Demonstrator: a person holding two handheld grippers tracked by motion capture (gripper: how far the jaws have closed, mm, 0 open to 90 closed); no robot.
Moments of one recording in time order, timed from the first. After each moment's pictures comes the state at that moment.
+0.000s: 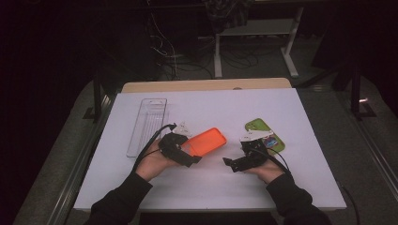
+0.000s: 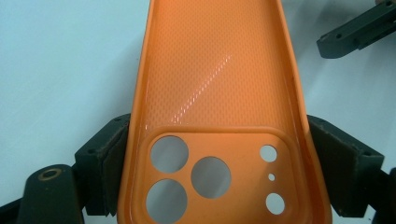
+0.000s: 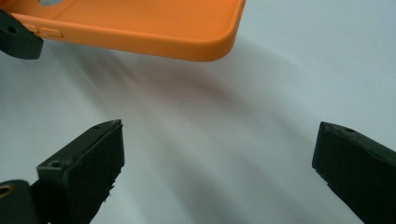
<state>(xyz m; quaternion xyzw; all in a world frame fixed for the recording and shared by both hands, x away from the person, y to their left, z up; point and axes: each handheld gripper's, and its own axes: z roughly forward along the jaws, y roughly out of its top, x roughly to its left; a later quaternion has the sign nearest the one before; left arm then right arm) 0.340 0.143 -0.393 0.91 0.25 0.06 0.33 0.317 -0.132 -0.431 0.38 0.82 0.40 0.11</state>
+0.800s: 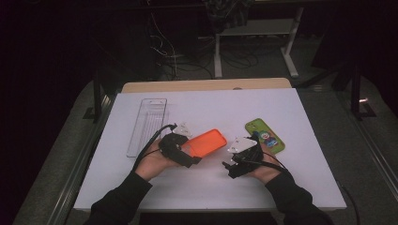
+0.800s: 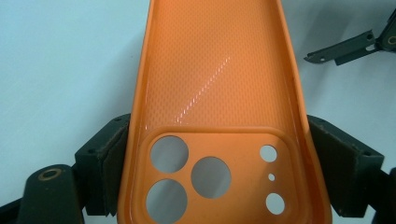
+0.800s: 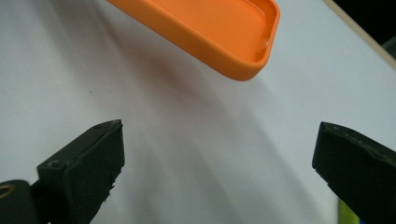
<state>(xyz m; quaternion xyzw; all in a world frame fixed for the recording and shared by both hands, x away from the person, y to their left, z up) 0.339 0.141 -0.395 0.90 0.26 0.05 0.34 0.303 -0.109 -0.425 0.25 0.88 0.32 0.25</state>
